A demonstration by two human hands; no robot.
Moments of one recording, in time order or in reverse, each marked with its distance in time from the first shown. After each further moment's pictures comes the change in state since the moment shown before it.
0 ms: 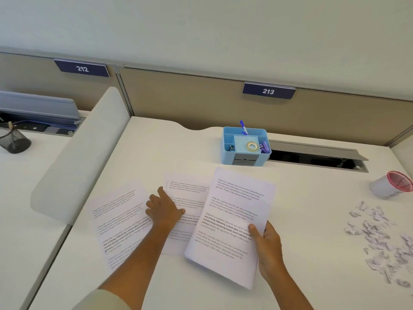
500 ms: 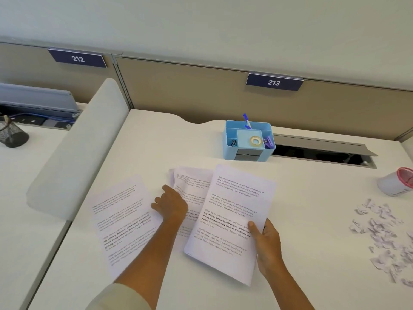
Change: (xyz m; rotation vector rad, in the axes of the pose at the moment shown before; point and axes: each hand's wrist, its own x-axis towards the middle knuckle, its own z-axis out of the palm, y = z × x) left_hand 0.009 0.025 0.017 0.082 -0.006 -0.106; right_hand 0.011 0.005 0.007 0.001 -0.012 0.044
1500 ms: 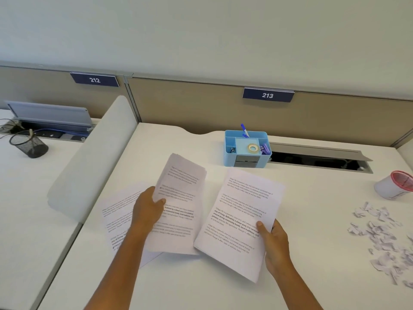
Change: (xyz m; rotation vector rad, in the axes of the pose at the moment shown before) left_hand -0.051 -0.078 -0.097 -0.653 0.020 0.306; right_hand -0.008 -0.012 -0.028 0.056 0.002 -0.027
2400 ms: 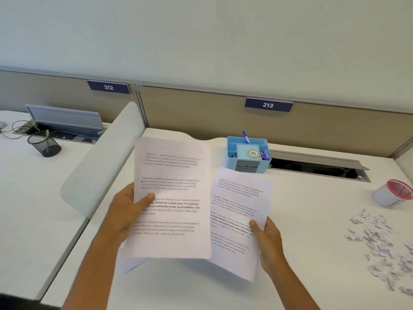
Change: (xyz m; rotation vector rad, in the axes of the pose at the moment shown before) left_hand -0.069 0.022 -0.079 -0.592 -0.094 0.007; right_hand -0.024 -0.016 0.008 -0.002 -0.117 -0.031
